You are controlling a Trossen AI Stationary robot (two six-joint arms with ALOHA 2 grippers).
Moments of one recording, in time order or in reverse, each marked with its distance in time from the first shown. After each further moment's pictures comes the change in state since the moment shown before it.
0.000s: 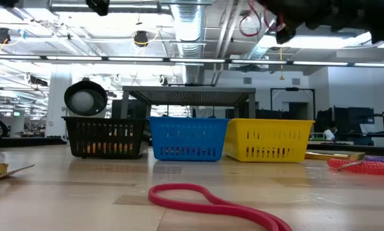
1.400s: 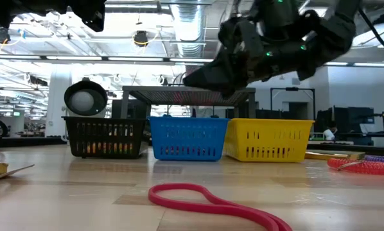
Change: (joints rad) left arm 0.006 -0.003 -0.134 0.147 0.008 0.026; right arm -0.229 0.593 0.346 -0.081 -0.162 0.129
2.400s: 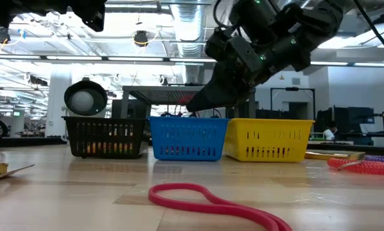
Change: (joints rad) left arm 0.000 0.000 0.000 0.001 -0.011 0.007; right arm 0.007 0.000 0.130 -0.409 0.000 0.022
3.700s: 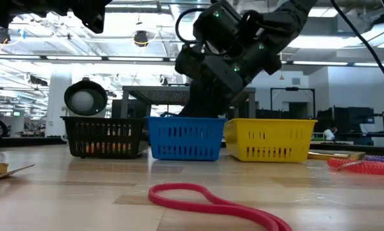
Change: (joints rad) left arm 0.000 0.001 0.001 -0.014 -0.020 -0.001; right arm -0.014 0.193 0.258 -0.261 -0.117 -0.086
